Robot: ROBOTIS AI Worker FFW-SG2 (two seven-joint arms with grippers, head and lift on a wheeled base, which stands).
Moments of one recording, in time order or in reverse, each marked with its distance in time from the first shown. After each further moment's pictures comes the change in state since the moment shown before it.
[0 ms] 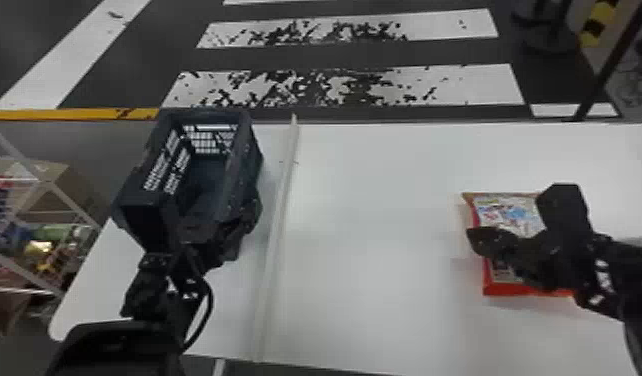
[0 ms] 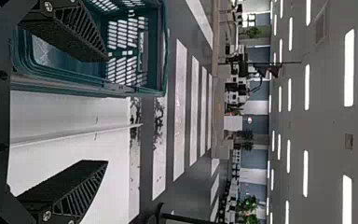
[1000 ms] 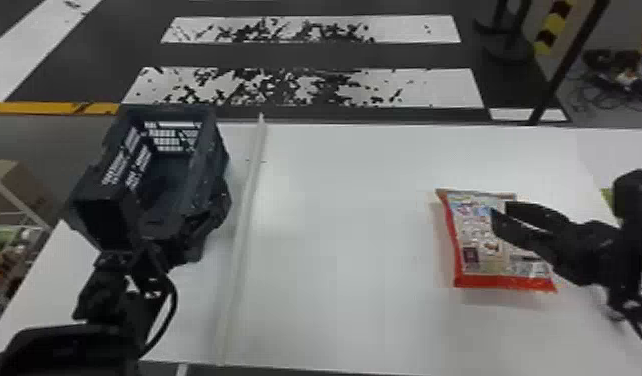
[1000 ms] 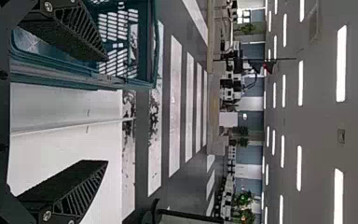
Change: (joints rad) left arm 0.000 0.000 -0.023 -0.032 -0.007 0.005 0.009; right arm 0.180 0.015 -0.298 -0.285 -0.194 0.099 -0.050
